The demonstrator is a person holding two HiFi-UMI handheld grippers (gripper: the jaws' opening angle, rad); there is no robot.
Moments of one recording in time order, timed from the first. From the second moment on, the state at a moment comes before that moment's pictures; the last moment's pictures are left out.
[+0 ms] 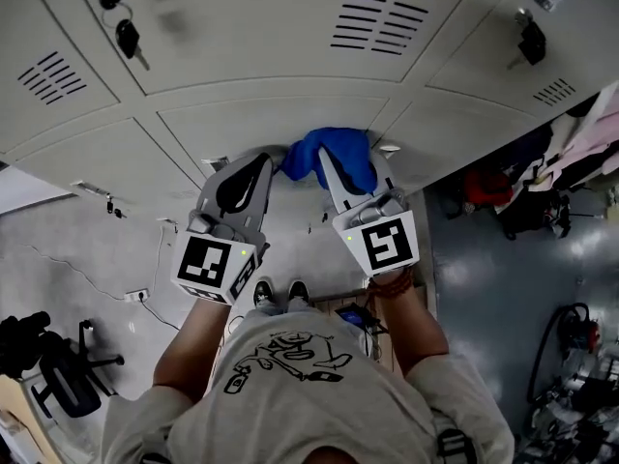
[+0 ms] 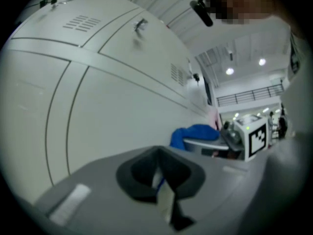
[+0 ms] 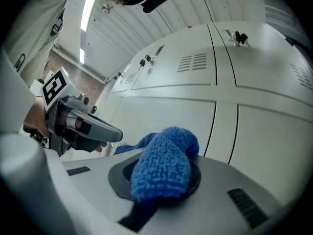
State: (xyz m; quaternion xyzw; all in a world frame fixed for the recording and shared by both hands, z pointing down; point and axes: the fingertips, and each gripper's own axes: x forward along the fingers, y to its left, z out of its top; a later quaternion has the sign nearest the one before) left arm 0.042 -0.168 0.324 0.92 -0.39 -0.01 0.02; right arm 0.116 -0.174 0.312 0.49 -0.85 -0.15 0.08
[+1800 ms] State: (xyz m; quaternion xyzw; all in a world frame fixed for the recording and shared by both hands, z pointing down) left arm -0.017 -0.099 0.302 0.89 -0.45 -0.03 -0.02; right arm 0.056 -0.083 0.295 0.50 -0.86 -0.05 -0.04
